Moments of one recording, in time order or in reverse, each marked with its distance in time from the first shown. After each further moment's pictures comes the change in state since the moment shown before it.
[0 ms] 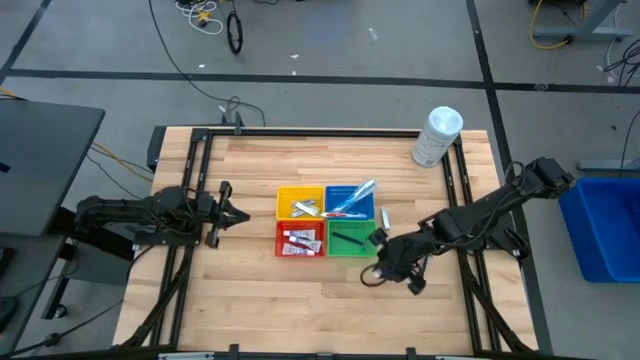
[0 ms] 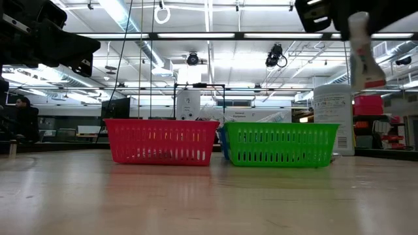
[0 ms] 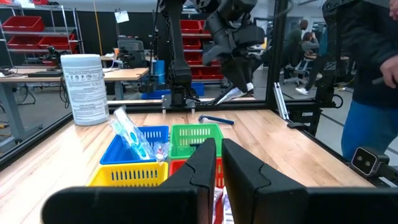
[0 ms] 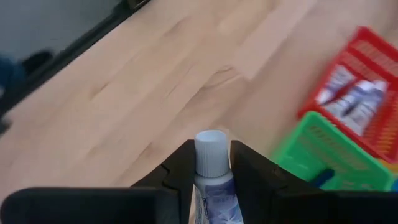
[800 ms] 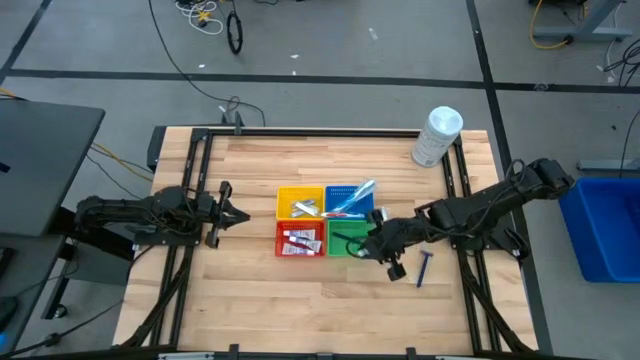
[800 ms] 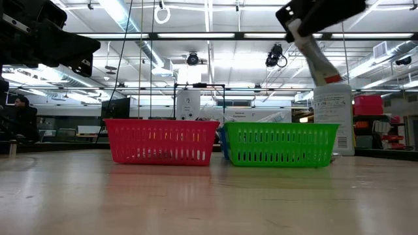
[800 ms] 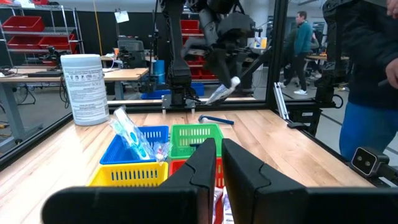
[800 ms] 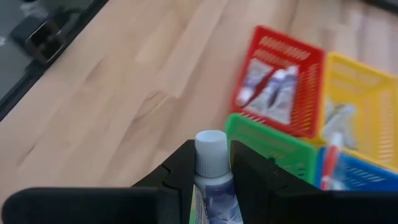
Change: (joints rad) left arm 0.000 0.000 0.000 0.000 0.000 0.000; right arm -0.104 0.002 0.008 0.116 0.130 0.193
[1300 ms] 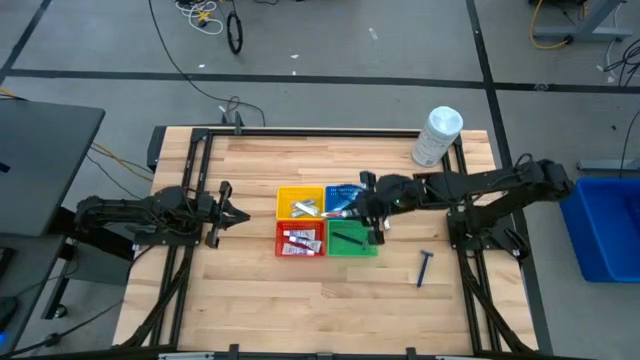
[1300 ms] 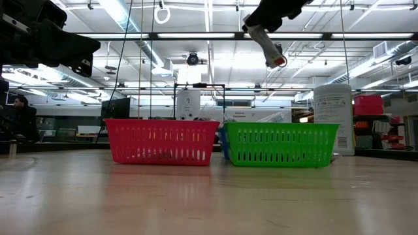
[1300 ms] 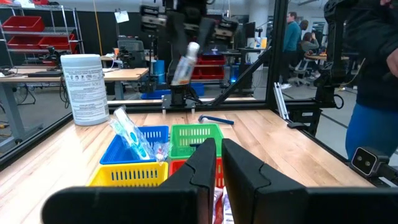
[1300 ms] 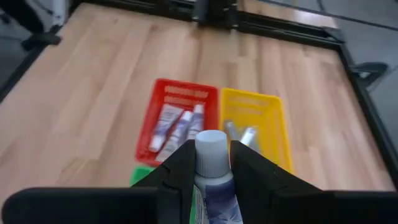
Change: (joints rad) left arm 0.000 0.000 0.000 0.000 0.000 0.000; right arm -0.238 0.000 0.134 0.043 0.000 0.000
